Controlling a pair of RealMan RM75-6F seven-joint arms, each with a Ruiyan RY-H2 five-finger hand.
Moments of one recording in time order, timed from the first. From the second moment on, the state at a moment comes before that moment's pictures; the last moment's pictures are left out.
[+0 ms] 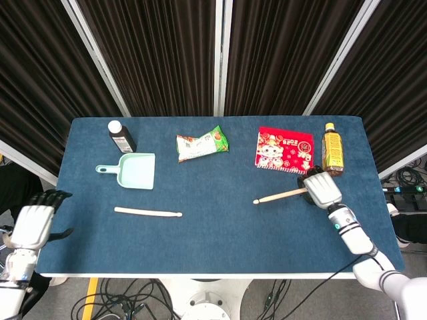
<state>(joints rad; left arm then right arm) -0.19 -1.18 -0.07 -1.57 1.46 1.33 0.10 0.58 -1.57 0.02 -0.81 -1.55 1.05 0.17</state>
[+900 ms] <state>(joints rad) -0.48 -1.54 -0.11 -1.28 1.25 0.95 0.32 0.45 -1.04 0.13 -1.49 -1.37 1.13 0.07</state>
